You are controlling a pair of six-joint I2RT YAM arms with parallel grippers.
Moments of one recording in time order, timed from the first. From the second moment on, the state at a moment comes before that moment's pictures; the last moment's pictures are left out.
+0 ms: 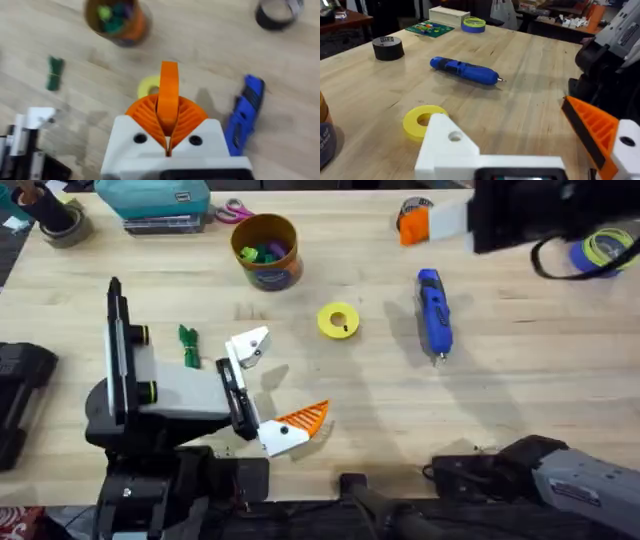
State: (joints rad) left arm 0.02 0.01 0.02 -0.14 1.21 0.02; right arm 0.40 1.21 1.39 -1.01 -0.13 0.16
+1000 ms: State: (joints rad) left arm 0.02 0.01 0.02 -0.14 1.21 0.02; right arm 0.19 1.07 0.57 0.73 -1.02 1.01
